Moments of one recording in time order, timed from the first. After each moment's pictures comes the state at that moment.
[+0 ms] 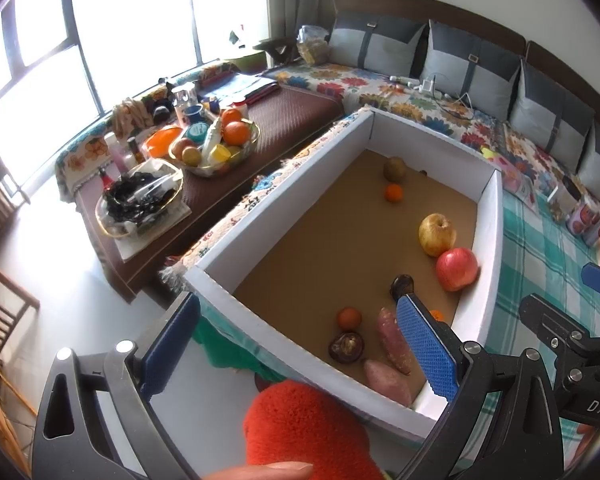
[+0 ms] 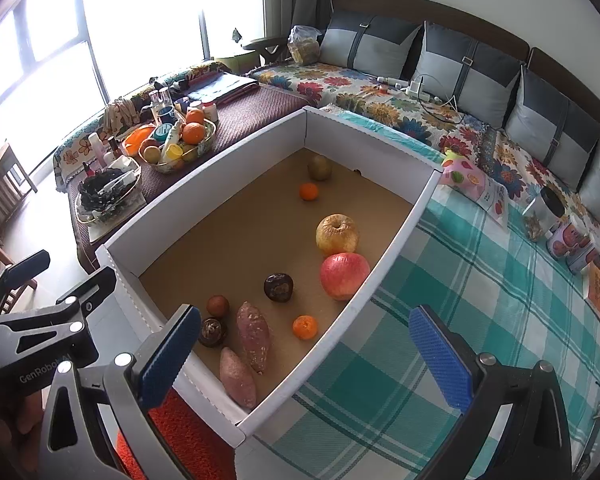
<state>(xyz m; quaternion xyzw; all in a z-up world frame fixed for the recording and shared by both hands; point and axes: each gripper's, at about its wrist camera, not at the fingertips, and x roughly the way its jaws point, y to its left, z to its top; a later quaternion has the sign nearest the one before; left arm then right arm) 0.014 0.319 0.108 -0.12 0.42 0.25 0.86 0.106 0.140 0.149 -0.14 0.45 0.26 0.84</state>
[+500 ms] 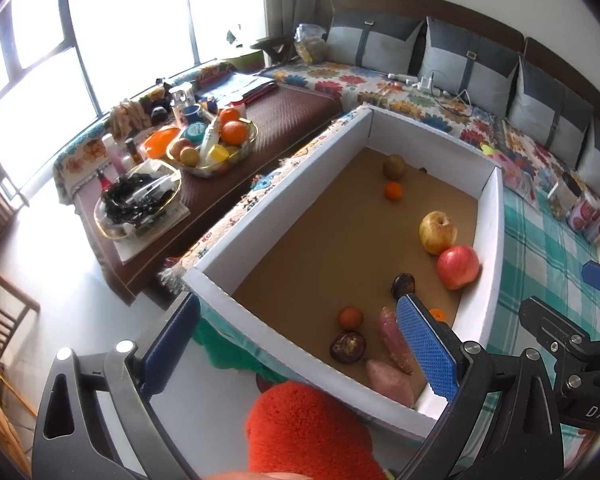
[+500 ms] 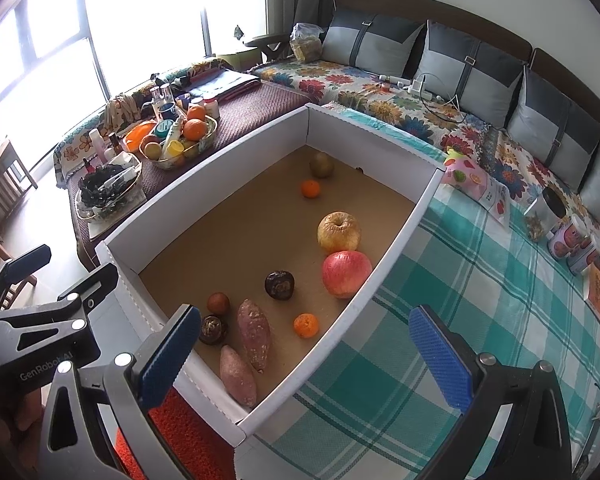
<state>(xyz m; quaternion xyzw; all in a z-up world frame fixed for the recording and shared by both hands) 0.015 0.318 0.106 -0.11 0.42 0.25 0.86 0.104 0.142 0.146 -0.15 0.46 0.27 0.84</state>
